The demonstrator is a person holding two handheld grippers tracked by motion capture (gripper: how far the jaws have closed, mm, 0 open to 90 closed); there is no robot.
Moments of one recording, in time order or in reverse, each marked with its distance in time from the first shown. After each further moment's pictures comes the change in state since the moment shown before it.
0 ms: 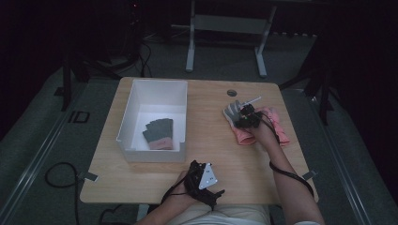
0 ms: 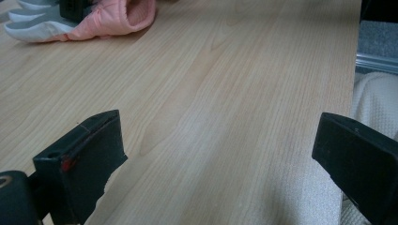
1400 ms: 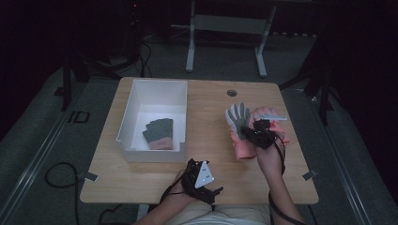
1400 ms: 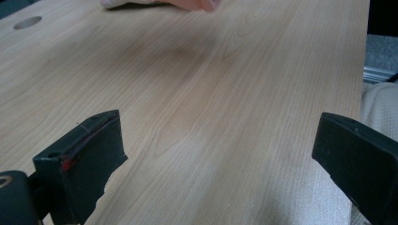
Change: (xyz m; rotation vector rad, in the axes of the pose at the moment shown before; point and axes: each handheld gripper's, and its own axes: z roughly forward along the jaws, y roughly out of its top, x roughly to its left) left arm 0.004 -0.002 -0.006 -0.037 0.028 -0.017; right arm 0.084 -0.052 -0.125 -0.309 -0.001 0.313
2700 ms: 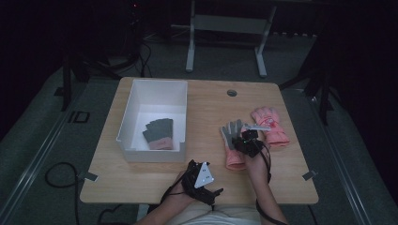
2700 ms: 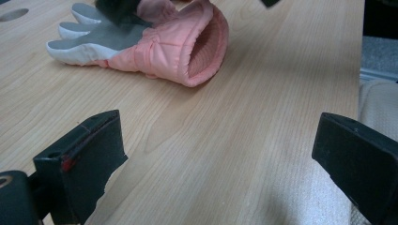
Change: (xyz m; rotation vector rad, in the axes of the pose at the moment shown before) left arm 0.001 -0.007 0.006 -0.006 -0.038 -0.020; right arm -0.001 -0.037 0.052 0.067 -0.050 0.039
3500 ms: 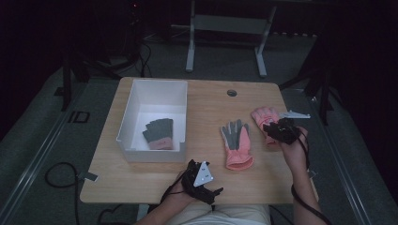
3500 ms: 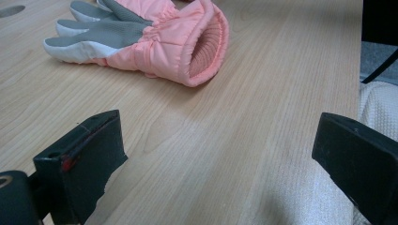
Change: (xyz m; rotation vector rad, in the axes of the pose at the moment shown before) left arm 0.003 -0.002 0.002 0.001 -0.001 -0.012; right arm -0.110 0.034 -0.039 -0.076 -0.054 -0.127
